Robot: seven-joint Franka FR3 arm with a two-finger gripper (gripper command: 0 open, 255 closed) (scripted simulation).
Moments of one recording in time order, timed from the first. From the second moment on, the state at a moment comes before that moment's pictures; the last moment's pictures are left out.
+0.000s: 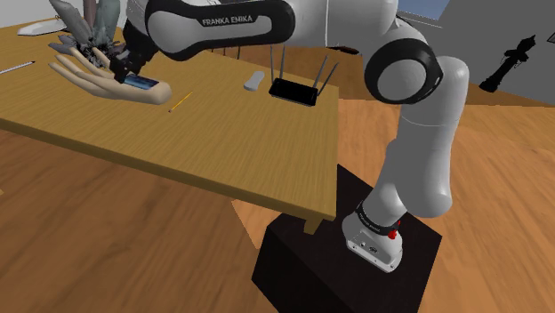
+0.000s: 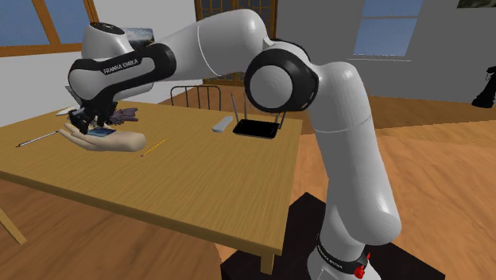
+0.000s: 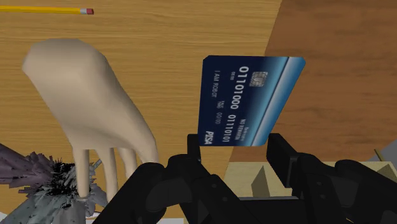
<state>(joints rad) 0.62 0.41 -0.11 -1.44 0.08 2.43 -0.06</state>
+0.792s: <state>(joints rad) 0.64 0.54 -0.11 -1.36 0.07 2.48 -0.03</state>
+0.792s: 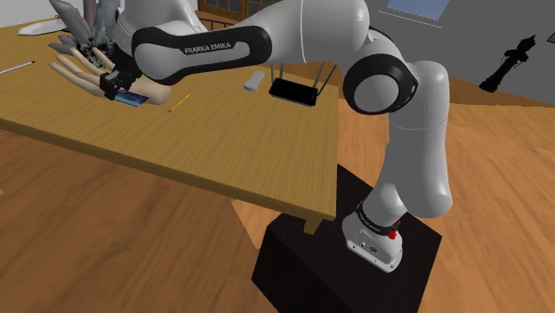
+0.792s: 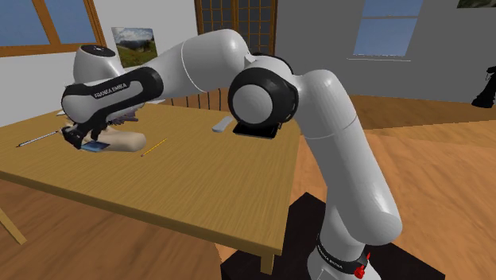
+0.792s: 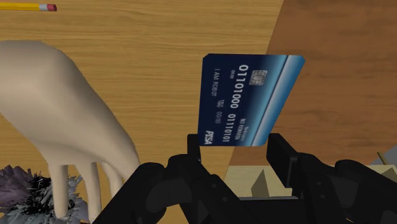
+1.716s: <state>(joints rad) 0.64 0.59 -0.10 -1.46 0.08 2.64 -0.04</state>
